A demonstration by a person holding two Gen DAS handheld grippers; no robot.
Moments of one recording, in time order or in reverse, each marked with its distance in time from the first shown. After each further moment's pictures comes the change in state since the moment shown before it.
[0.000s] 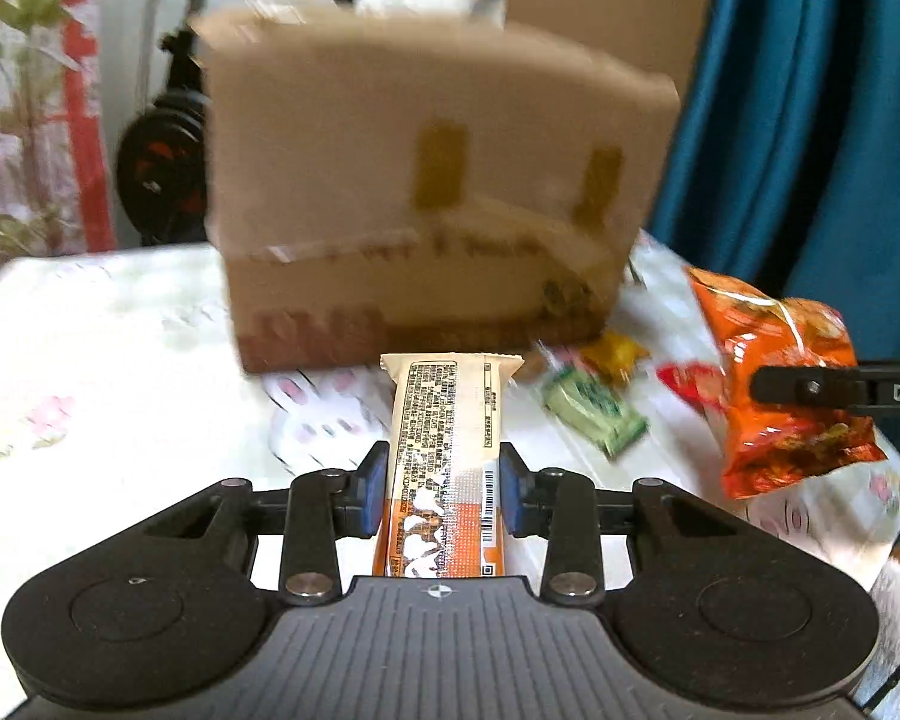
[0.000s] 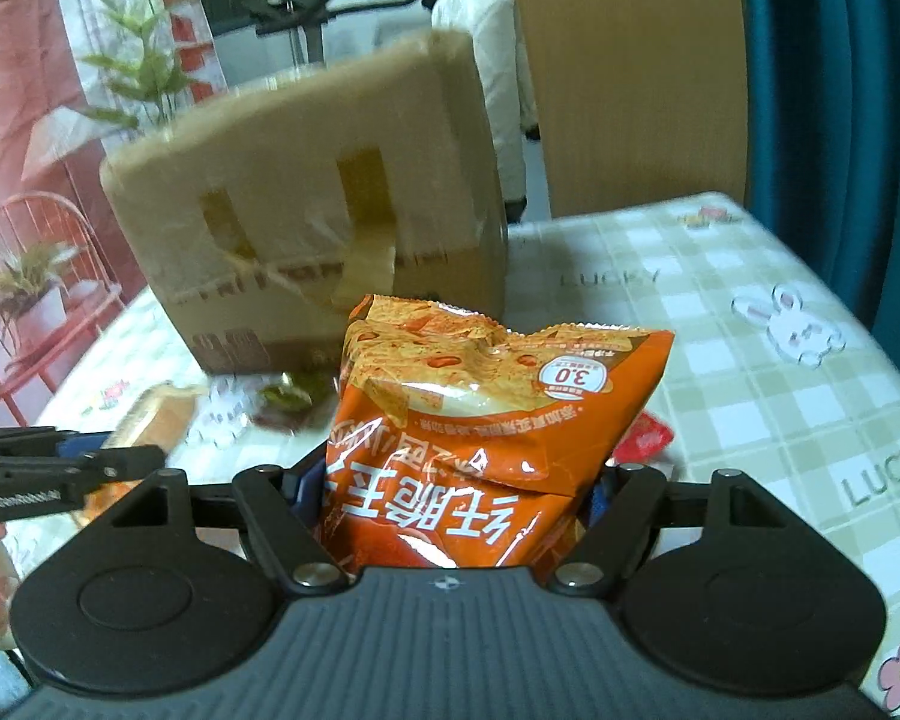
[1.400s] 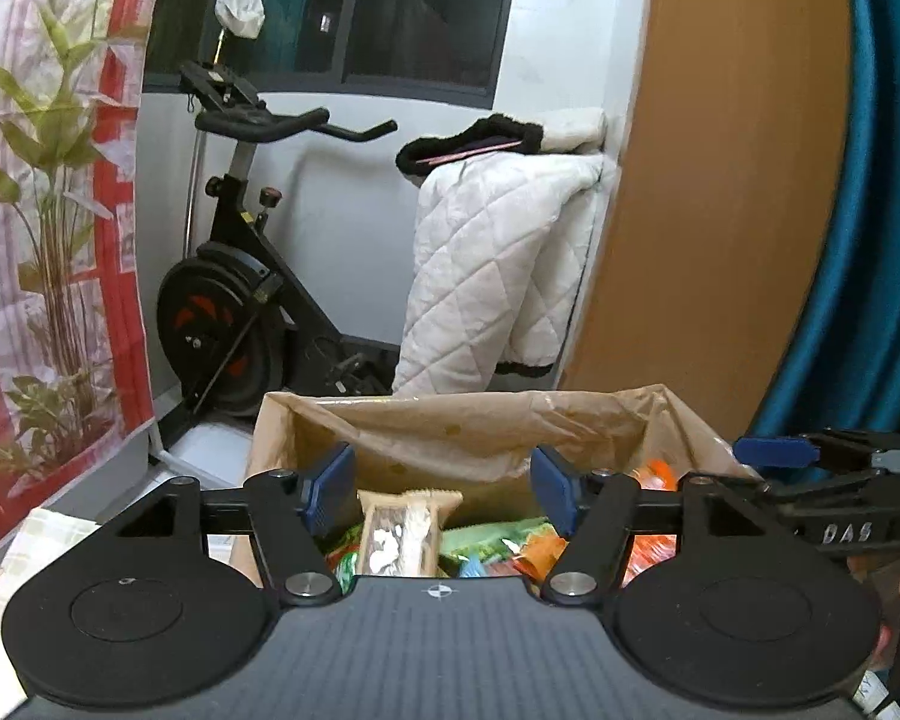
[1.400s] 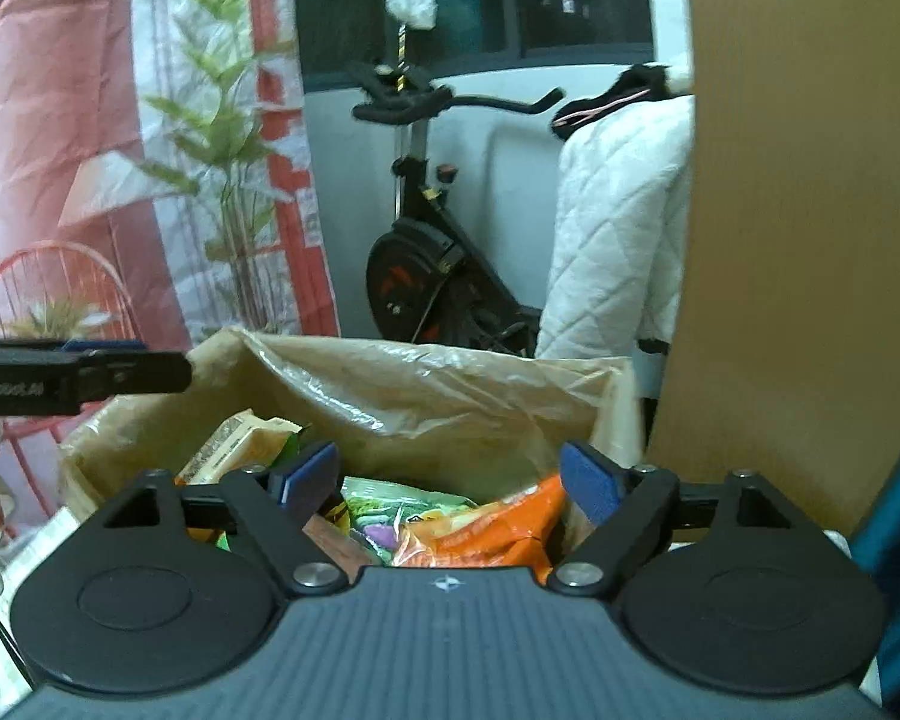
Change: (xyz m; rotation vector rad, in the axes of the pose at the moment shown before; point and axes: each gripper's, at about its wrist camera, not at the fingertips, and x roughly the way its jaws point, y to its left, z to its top) left arm 0.022 0.041 0.212 -0.058 -0.207 0.071; right arm 0.111 0.050 0.231 -0.228 -0.134 0.125
